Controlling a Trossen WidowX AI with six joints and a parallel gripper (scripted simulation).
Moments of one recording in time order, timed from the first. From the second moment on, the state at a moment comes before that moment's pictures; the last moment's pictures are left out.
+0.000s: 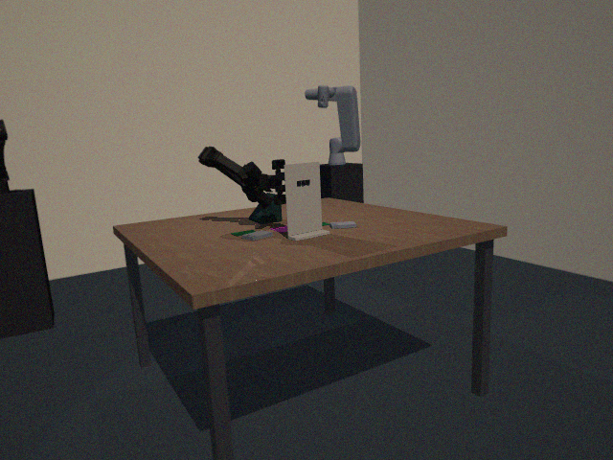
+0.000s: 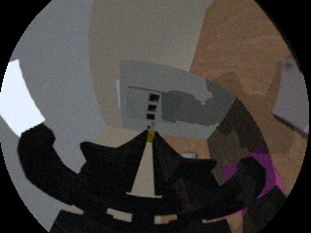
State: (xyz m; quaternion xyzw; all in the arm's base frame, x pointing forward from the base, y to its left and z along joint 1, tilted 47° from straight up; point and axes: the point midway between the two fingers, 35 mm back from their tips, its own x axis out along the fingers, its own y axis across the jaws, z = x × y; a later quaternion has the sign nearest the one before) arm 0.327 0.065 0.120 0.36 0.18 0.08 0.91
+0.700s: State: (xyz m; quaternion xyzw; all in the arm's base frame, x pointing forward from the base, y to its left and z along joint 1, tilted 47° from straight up) arm 0.318 0.066 0.120 0.36 0.18 0.08 0.91
